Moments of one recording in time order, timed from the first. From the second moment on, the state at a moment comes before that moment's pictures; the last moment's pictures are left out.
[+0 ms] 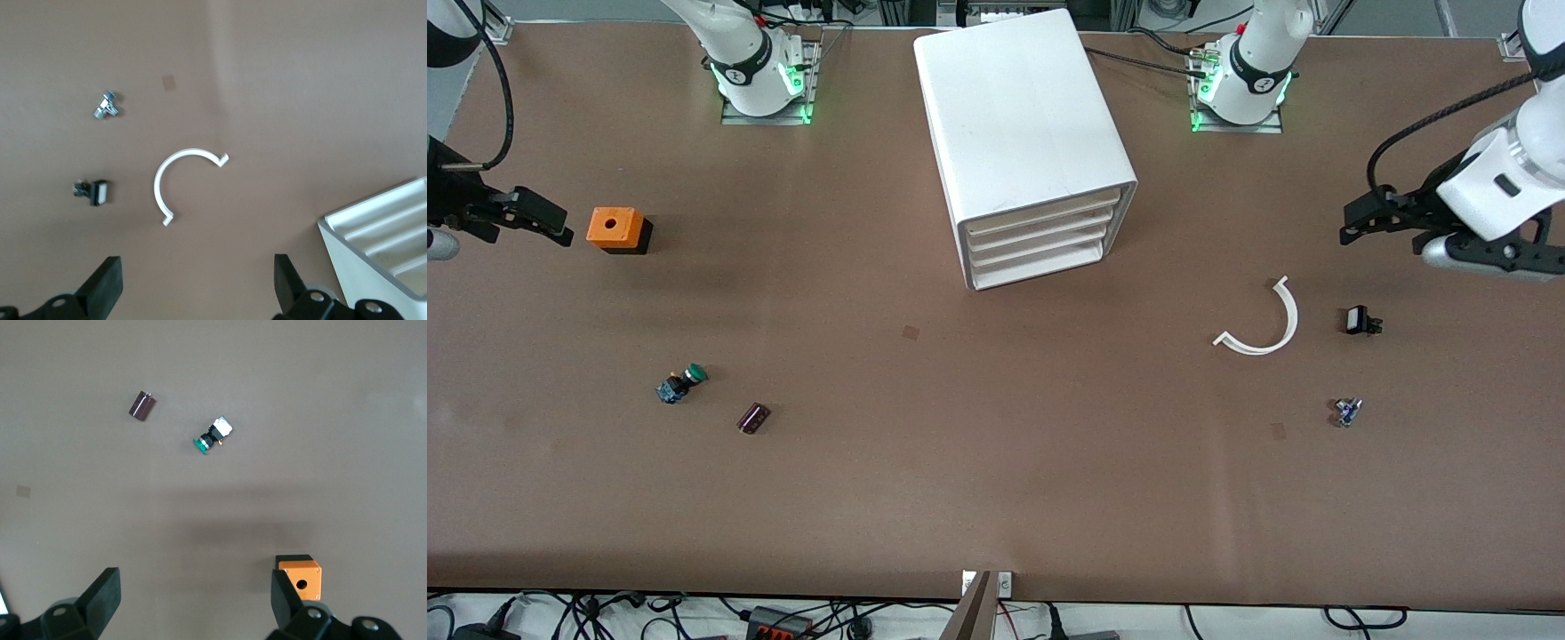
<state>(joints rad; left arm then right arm) 0.06 -0.01 -0.11 -1.69 -0.07 1.67 0.05 -0.04 -0.02 -0.03 -1.72 -0.02 1.71 -0.03</state>
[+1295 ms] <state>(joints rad) 0.00 0.05 -0.04 -1.59 -0.02 1.63 0.05 -0.04 -0.04 -0.03 -1.71 -0.02 1.68 -0.03</state>
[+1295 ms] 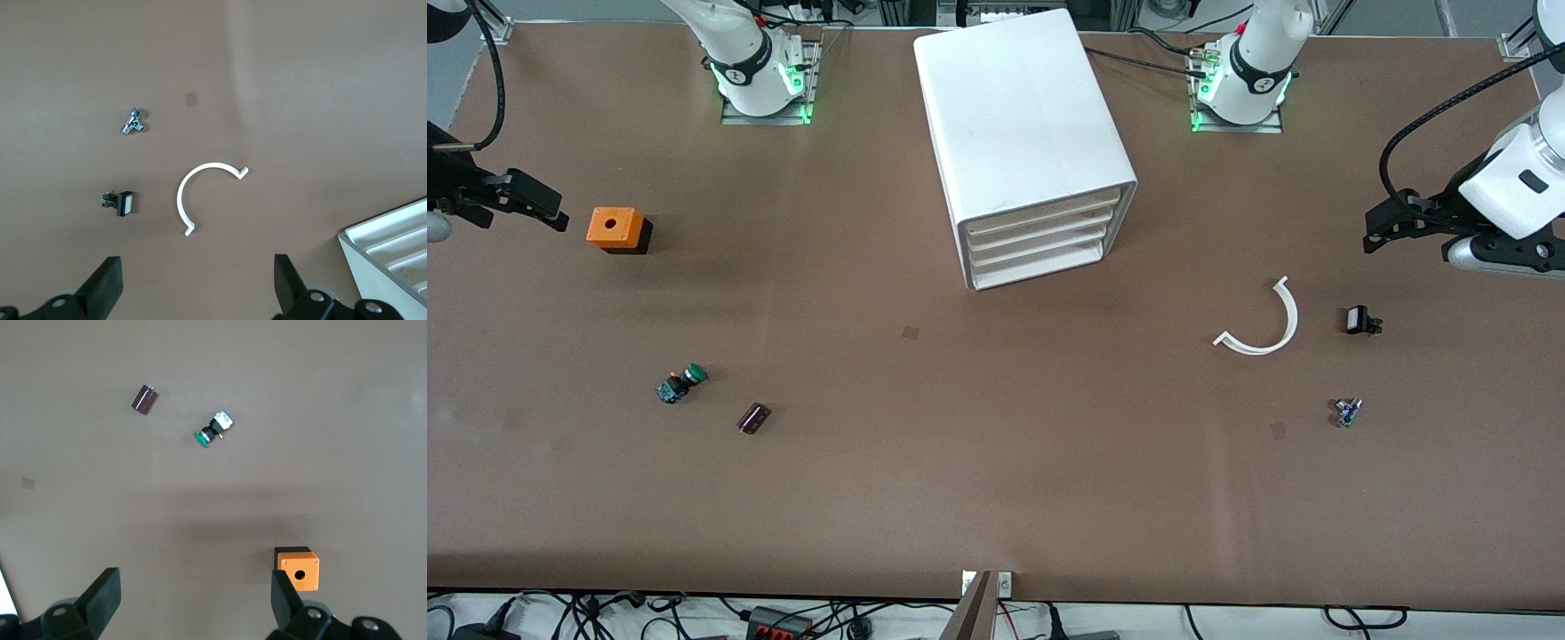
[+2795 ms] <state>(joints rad) -0.01 0.05 -0.04 -1.58 -0.02 1.63 0.05 -0.04 -0.02 -0.03 -1.71 -0.02 1.68 -0.03</state>
